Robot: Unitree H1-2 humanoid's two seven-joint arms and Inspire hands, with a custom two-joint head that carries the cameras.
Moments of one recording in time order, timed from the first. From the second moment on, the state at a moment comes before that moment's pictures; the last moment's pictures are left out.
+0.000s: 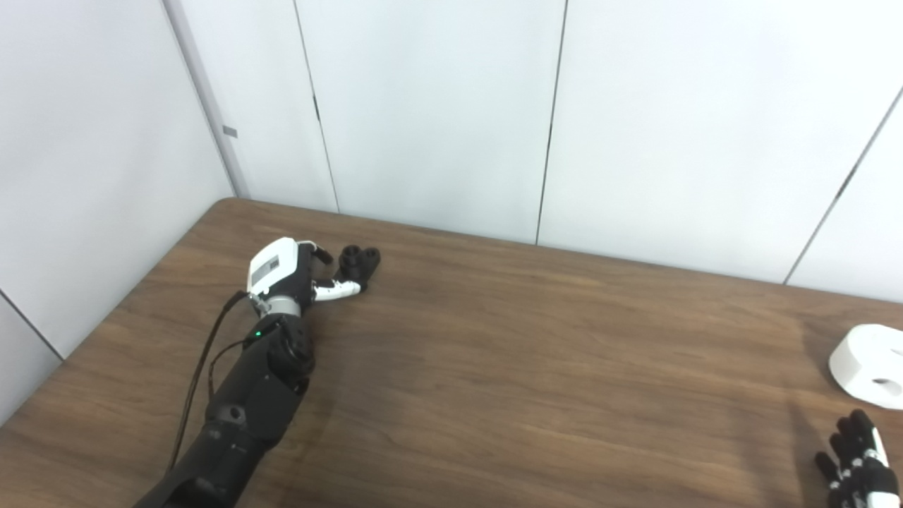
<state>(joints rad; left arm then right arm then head) -0.46 0.44 -0.05 0.45 0.58 0.40 0.20 0.18 -0.11 -0.11 -0.21 0.09 -0.03 0.04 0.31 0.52</state>
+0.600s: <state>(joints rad) -0.45 0.43 -0.03 0.45 0.50 0.33 0.20 0.18 -0.11 -0.11 -0.23 0.08 -0.01 0.04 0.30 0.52</state>
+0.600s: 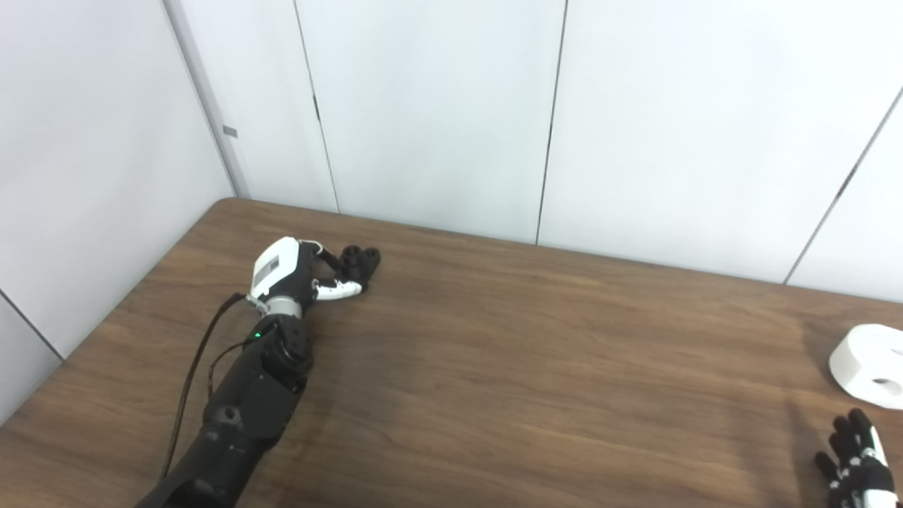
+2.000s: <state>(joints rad) -0.34 0.43 -0.06 0.22 0.47 0.31 0.09 0.18 -0.11 -0.11 -0.23 0.09 -0.01 0.04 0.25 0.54</state>
